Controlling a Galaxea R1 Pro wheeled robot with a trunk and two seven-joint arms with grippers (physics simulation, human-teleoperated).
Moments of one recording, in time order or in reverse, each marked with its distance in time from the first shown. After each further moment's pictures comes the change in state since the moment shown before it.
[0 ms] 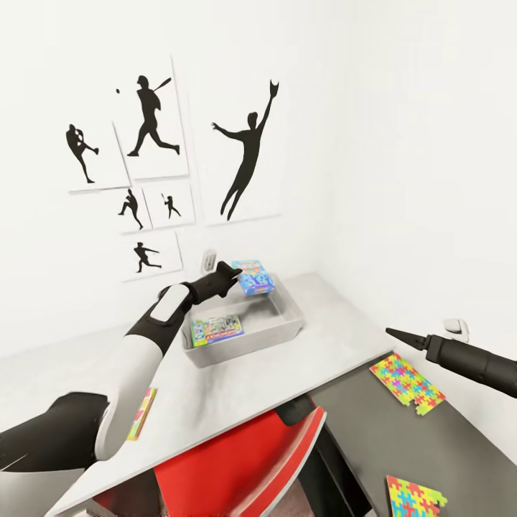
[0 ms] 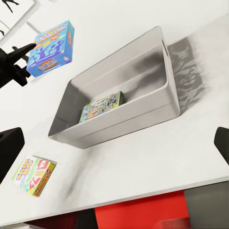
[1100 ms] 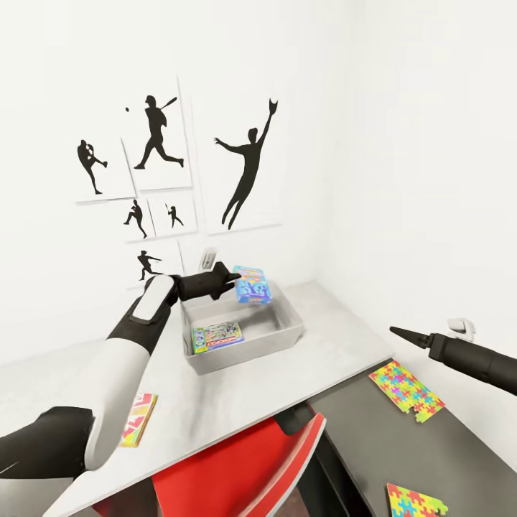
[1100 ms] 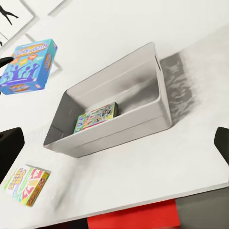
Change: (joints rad) left arm 0.042 0.049 0.006 -0.214 0.019 0.295 0.178; right arm -0.004 -0.007 -0.013 0.001 -0.002 0.000 -0.037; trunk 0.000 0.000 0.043
